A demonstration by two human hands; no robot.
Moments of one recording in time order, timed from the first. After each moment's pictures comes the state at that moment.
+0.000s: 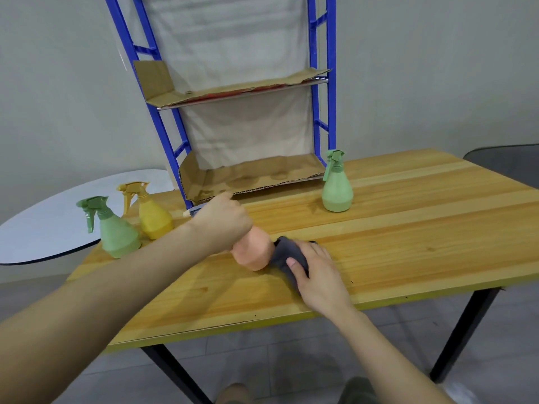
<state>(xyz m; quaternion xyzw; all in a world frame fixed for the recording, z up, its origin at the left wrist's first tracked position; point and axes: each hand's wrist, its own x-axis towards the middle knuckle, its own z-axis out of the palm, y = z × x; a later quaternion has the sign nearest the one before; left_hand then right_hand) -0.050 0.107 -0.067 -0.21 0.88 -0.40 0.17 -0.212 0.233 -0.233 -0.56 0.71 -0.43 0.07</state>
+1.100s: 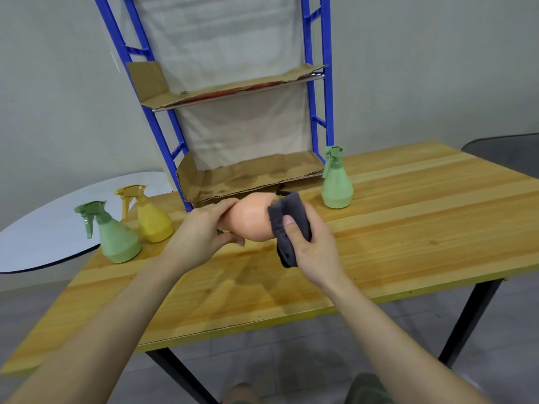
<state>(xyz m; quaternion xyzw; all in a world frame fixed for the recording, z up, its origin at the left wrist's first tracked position) 0.002 0.086 -0.102 -0.28 0.92 0.08 -0.26 -0.190 0.235 -0.156 -0.48 0.55 -0.66 0.17</state>
